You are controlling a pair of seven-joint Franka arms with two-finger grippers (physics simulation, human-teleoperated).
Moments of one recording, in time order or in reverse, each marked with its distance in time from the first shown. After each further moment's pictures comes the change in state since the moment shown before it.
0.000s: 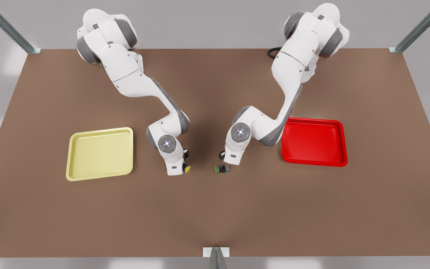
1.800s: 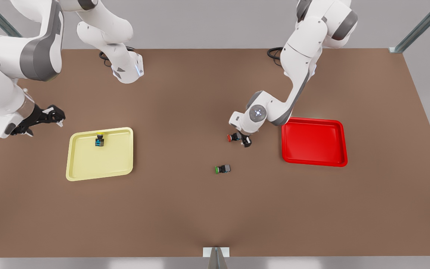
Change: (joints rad) left arm 0.080 -0.194 -0.095 -0.567 -0.087 0.423 1.865; right arm -0.399 -0.553 -0.131 0.325 -0.093 -0.896 -0.117
